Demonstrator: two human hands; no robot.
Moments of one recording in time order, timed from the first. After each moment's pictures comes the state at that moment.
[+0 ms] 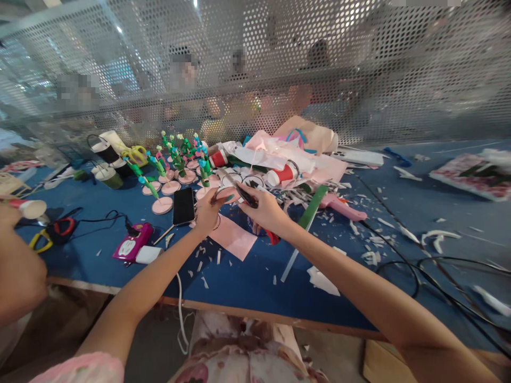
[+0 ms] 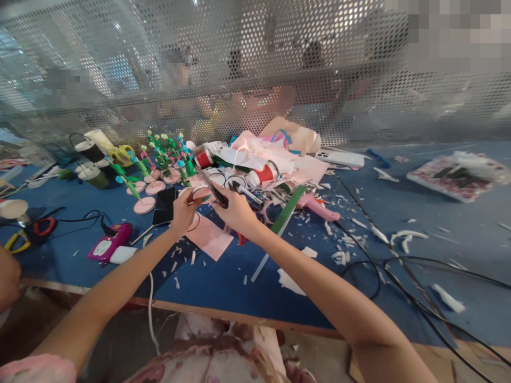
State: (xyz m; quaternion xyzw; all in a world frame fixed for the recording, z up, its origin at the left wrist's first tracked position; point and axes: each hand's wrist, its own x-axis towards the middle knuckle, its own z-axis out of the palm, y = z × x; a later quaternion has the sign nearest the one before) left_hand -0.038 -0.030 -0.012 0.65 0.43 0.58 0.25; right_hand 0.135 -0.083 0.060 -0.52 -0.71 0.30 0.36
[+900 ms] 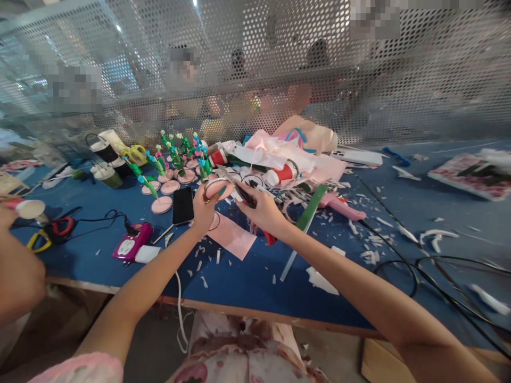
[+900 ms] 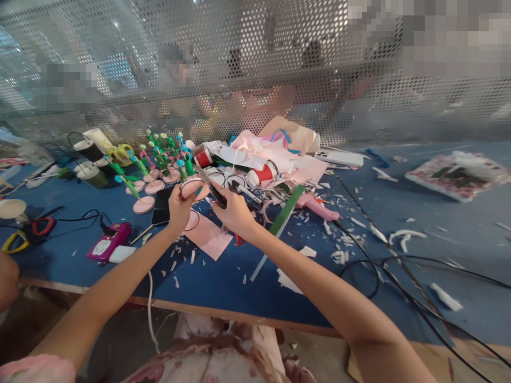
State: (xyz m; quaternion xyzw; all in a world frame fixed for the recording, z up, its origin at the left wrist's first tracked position) left_hand -0.039 -0.031 -0.002 0.60 0.45 0.63 0.22; right_hand 0.133 -0.083 0.051 -0.50 -0.70 0.33 0.39
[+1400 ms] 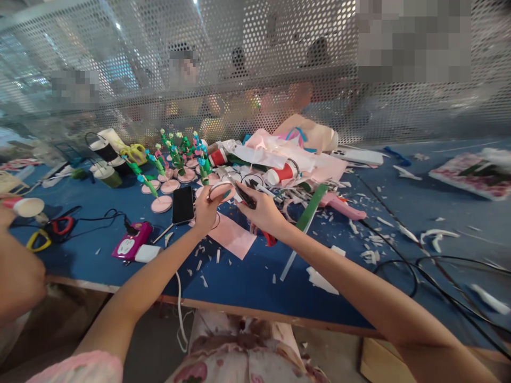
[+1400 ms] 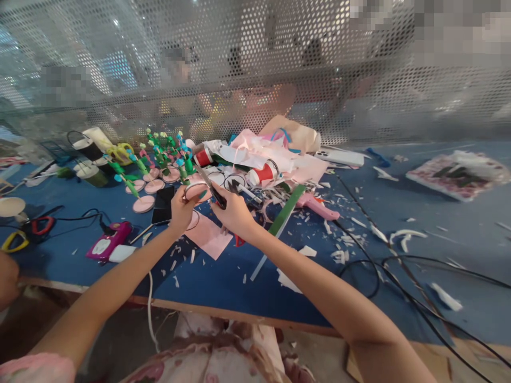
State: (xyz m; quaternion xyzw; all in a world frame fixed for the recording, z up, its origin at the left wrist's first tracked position) left_hand -0.036 -0.036 -0.004 0.63 0.41 0.60 0.25; right_hand 0.131 -0.089 0.055 -0.51 -0.67 0.40 0.36
